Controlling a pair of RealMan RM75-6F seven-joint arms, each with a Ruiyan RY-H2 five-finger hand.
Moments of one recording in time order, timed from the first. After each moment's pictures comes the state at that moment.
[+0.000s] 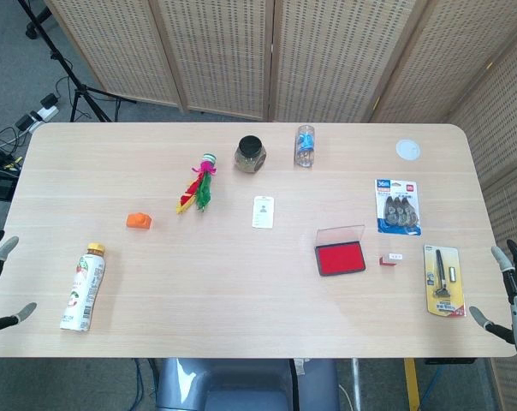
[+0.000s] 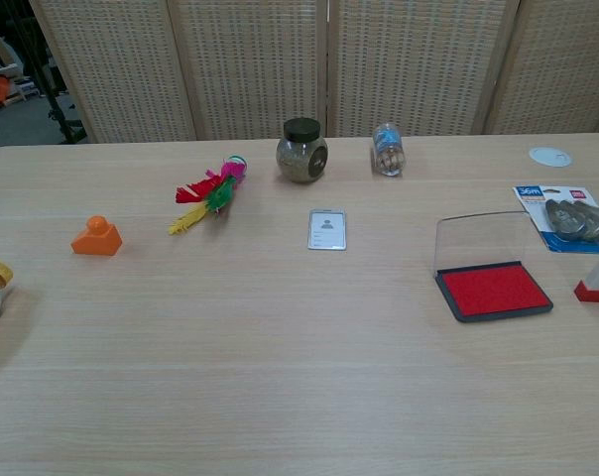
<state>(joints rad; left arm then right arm) -0.03 -0.97 -0.02 -1.81 1.55 1.56 0.05 0.00 -1.09 0.08 -1.53 -1.59 1.67 0.07</state>
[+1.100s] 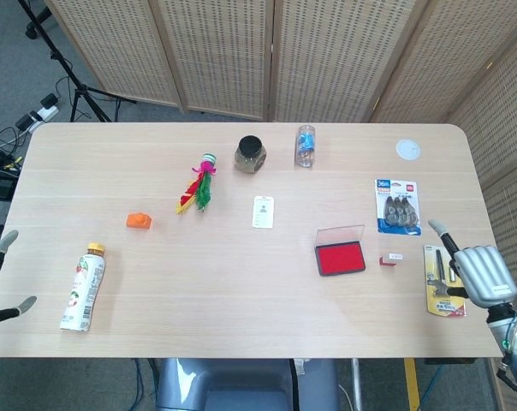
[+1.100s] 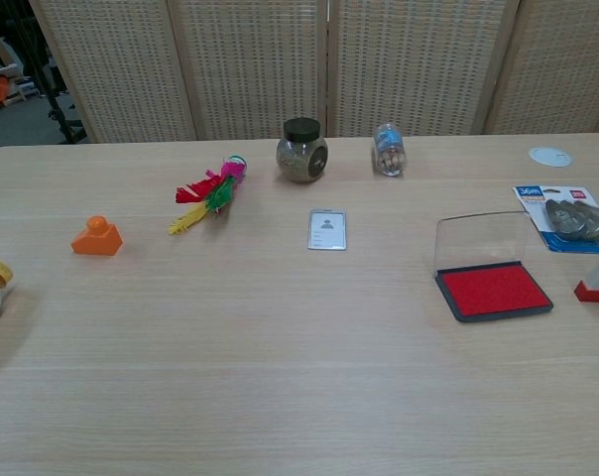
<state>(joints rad) -0.06 -0.98 -0.05 -1.81 1.46 1.49 0.08 0.27 -1.07 0.11 -1.47 -1.56 1.24 0.07</state>
